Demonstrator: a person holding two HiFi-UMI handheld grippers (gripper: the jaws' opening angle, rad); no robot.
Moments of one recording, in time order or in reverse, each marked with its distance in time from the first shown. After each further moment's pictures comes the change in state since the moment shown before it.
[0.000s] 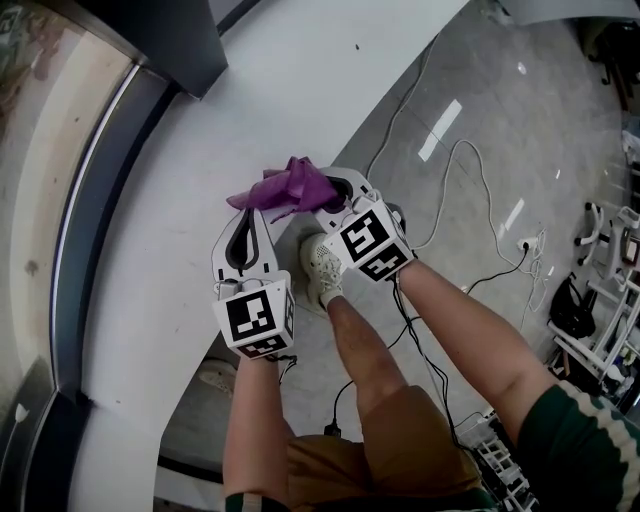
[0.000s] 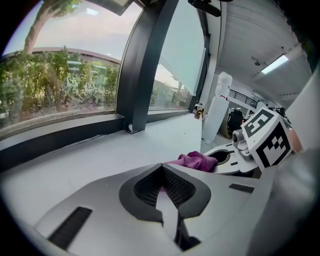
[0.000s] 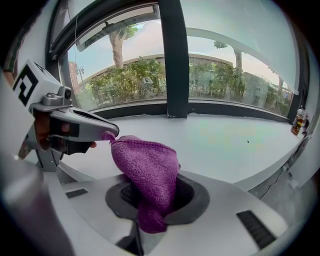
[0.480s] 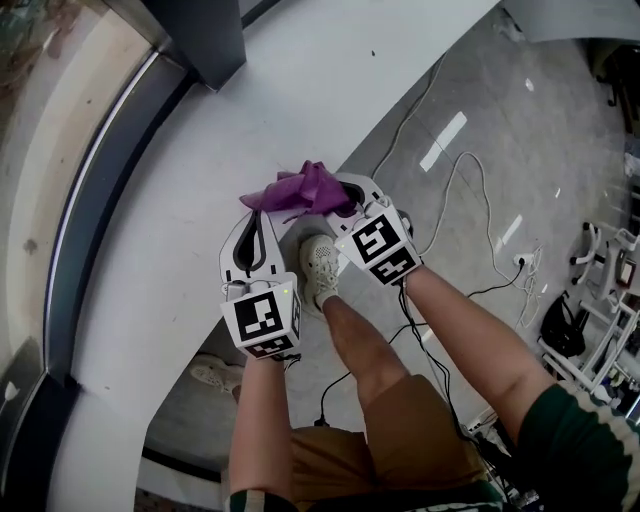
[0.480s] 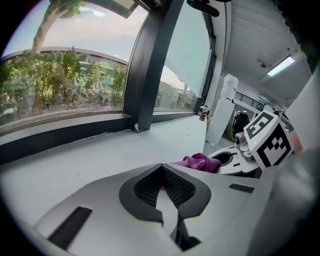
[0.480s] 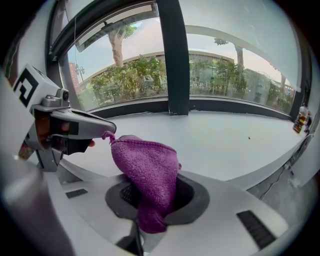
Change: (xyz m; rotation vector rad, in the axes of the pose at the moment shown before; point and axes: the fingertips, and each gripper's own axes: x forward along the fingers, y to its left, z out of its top) left arm -0.008 0.003 -0.006 -0.055 -0.012 0.056; right arm -0.004 0.002 -0.008 0.010 0.029 0.032
